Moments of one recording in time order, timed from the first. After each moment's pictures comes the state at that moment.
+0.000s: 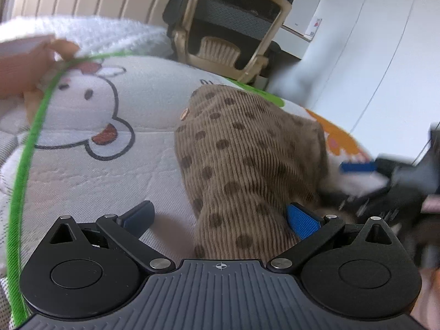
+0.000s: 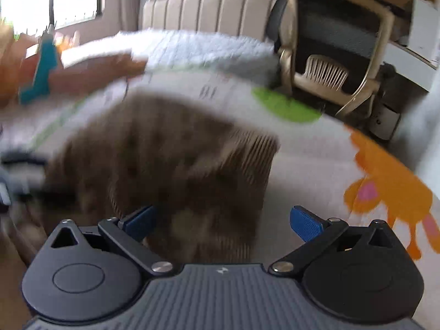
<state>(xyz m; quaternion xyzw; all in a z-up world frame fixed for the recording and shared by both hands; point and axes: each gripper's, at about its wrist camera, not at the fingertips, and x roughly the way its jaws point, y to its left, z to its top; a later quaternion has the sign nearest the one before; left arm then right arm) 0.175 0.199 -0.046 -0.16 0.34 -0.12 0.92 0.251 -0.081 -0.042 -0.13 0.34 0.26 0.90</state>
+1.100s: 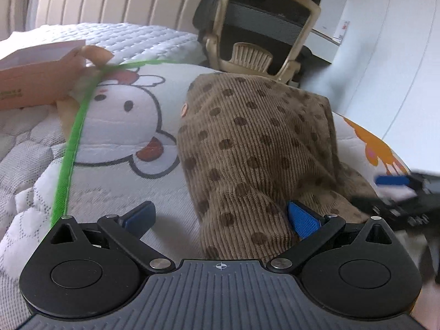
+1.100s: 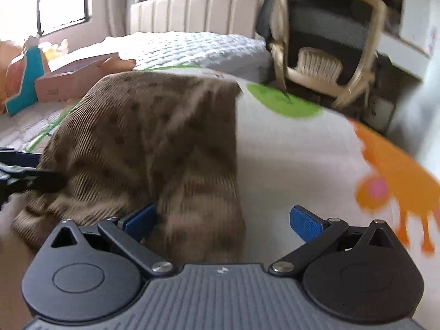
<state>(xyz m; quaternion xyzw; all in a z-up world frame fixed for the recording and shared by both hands) 0.175 0.213 -0.046 -0.13 0.34 -0.02 0.93 0.258 -0.083 -0.045 -0.08 0.35 0.24 0.90</state>
